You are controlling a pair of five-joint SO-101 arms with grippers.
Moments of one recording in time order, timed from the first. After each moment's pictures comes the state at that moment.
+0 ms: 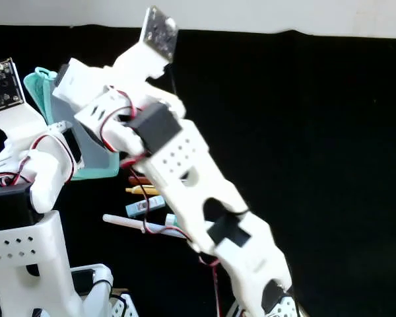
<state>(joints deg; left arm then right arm) -16.2 -49.4 21.4 76.1 14.9 -49.9 28.8 -67.9 73.1 -66.2</state>
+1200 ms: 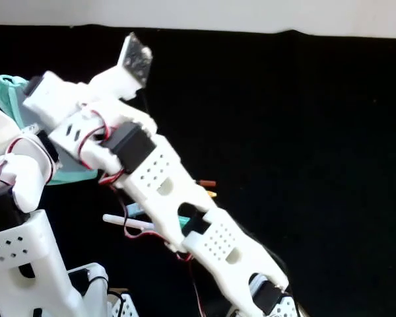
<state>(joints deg) -25.1 -49.4 21.4 76.1 14.7 -54.3 46.4 -94.8 74.9 -77.3</state>
